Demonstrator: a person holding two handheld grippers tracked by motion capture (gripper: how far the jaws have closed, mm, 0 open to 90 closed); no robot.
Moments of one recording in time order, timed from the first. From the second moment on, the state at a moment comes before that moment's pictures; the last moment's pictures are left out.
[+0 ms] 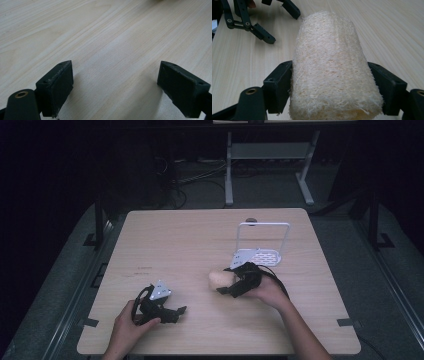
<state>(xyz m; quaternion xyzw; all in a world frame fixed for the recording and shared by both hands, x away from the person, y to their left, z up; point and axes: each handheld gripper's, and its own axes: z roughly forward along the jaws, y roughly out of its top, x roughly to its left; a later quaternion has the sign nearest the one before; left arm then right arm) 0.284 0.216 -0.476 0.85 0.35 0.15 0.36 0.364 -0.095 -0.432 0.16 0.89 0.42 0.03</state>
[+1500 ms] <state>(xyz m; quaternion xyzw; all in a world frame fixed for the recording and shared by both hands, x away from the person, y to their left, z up) 0.284 0.216 -0.476 0.85 0.35 0.15 0.36 0.352 -0.139 -0.409 0.19 0.87 0.46 0.07</state>
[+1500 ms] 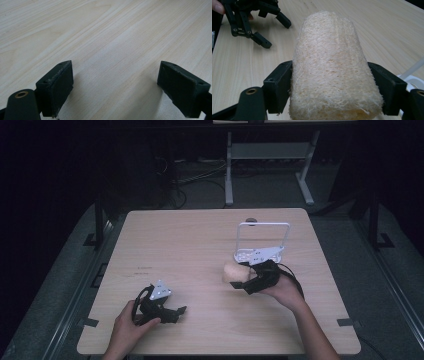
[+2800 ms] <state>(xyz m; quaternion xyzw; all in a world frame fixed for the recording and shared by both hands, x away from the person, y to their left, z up) 0.284 0.216 -0.476 0.85 0.35 0.15 0.36 0.370 -0.176 -0.408 0.29 0.84 0.44 0.15</state>
